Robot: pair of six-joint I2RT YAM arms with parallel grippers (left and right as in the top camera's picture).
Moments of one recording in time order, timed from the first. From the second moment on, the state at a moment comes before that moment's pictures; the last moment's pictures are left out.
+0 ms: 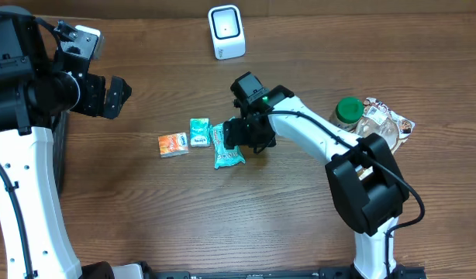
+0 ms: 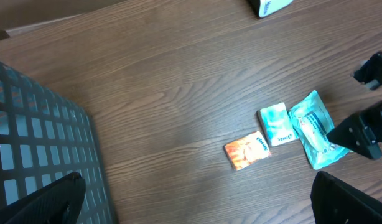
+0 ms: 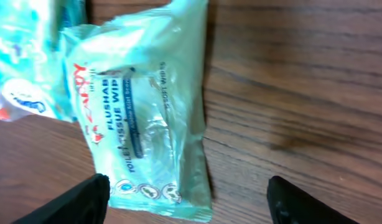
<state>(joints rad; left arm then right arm) 0.19 1.52 1.87 -1.31 0.20 0.40 0.59 2.08 1.54 -0.83 -0.26 0.45</state>
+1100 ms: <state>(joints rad) 0.19 1.52 1.87 -1.31 0.20 0.40 0.59 2.09 1.37 -0.66 -0.49 0.60</state>
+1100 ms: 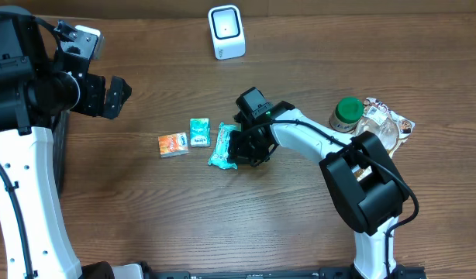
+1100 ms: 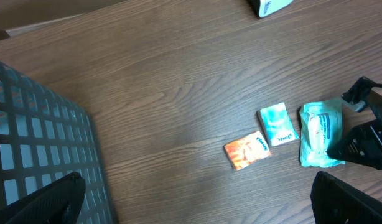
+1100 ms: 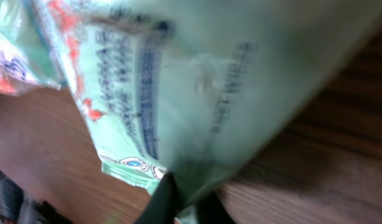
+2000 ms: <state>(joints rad) 0.19 1.52 1.87 -1.31 0.20 0.40 0.75 2.04 1.66 -1.47 0.36 0.78</state>
